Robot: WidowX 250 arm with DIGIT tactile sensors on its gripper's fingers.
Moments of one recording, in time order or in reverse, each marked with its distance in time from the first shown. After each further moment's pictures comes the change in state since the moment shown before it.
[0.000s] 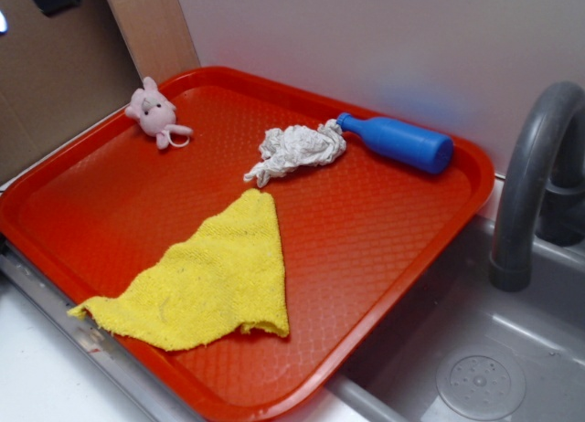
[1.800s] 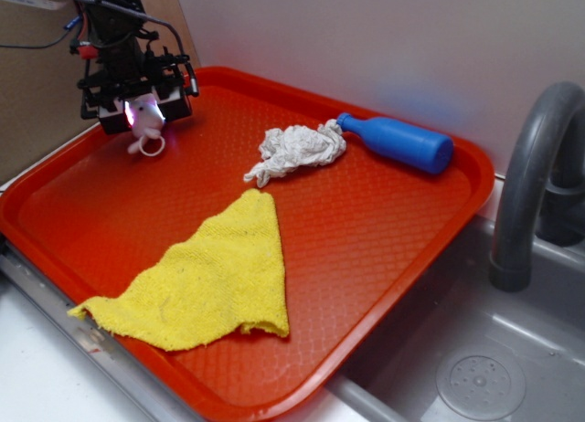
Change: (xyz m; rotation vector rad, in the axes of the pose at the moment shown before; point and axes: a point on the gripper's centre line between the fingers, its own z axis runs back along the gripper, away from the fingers) arm 0.015 -0.035 -0.129 0.122 -0.061 0.051
